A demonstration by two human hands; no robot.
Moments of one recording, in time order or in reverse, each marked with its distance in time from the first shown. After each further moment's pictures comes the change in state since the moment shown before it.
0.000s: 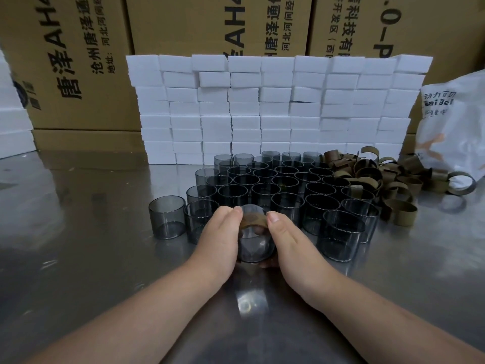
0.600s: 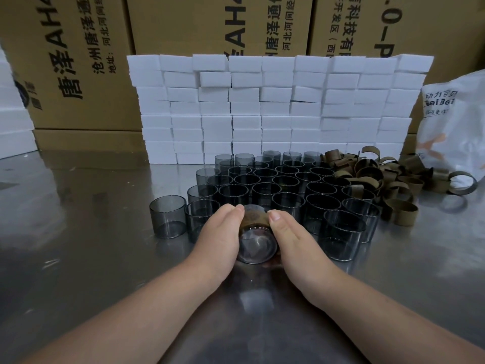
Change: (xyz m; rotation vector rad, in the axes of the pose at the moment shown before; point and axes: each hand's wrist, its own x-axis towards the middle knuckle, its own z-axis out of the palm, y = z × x) left_hand 0.002 0.002 -0.003 0.044 -0.034 0.013; right_hand 0.002 0.003 -0.002 0.010 0.032 0.016
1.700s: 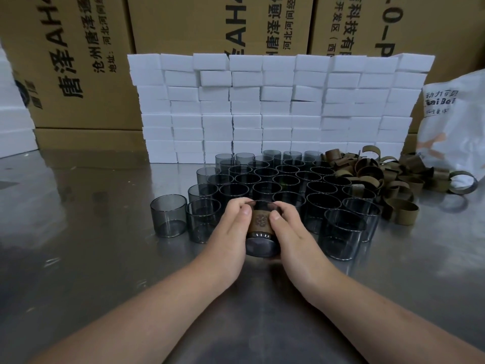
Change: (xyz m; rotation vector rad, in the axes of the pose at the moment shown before) left_hand -0.005 0.000 0.008 -0.035 -0.111 0.113; right_hand 0.002 -0.003 0.003 0.021 0.035 -0.050
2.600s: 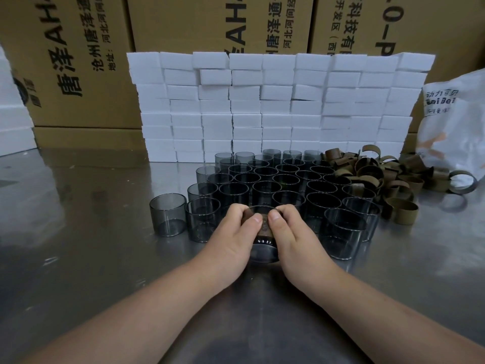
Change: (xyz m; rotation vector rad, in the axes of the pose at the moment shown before) left_hand -0.002 -0.004 -0.005 0.227 -0.060 0.014; right_hand 0.001 0.003 -0.006 -0.223 0.044 -0.129
